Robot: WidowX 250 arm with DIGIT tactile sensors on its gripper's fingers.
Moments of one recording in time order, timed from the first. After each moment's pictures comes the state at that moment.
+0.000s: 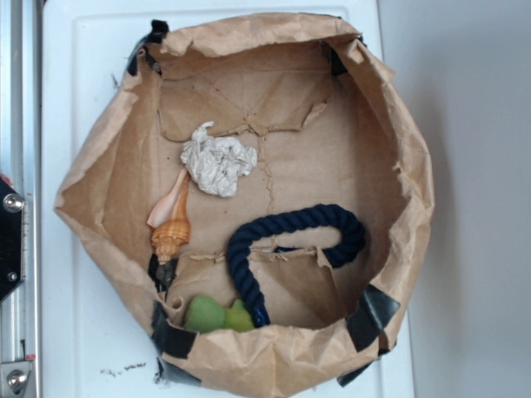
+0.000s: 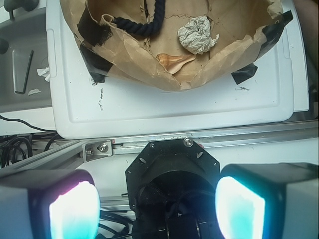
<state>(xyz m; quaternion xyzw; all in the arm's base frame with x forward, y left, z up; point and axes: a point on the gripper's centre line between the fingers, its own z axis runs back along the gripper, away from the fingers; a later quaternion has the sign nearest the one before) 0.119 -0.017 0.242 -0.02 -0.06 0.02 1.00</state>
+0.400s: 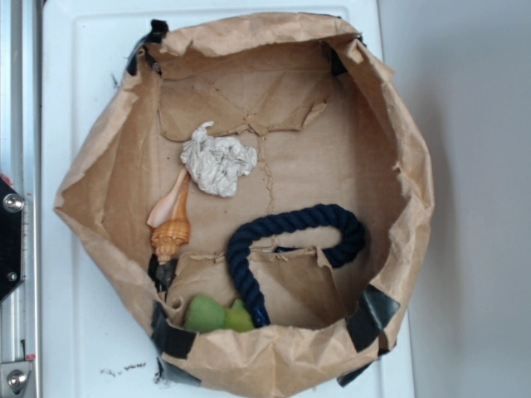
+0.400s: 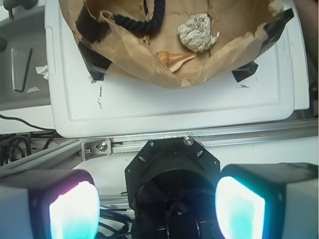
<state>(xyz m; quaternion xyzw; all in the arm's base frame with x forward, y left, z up) 0.119 -0.017 0.238 -0.02 -0.05 0.02 1.00</state>
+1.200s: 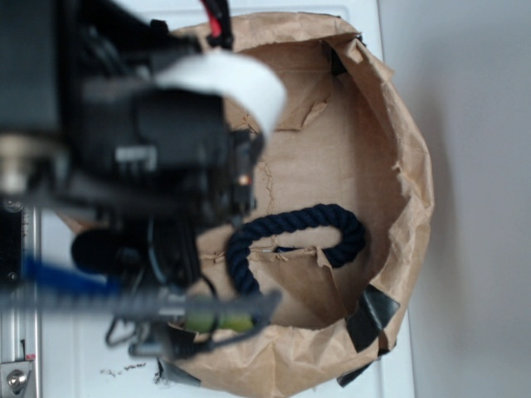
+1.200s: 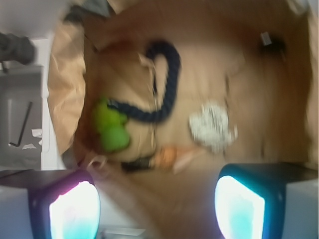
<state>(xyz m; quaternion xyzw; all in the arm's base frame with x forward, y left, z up) 0.243 0.019 0.204 -0.02 -0.14 -0.03 0.99</state>
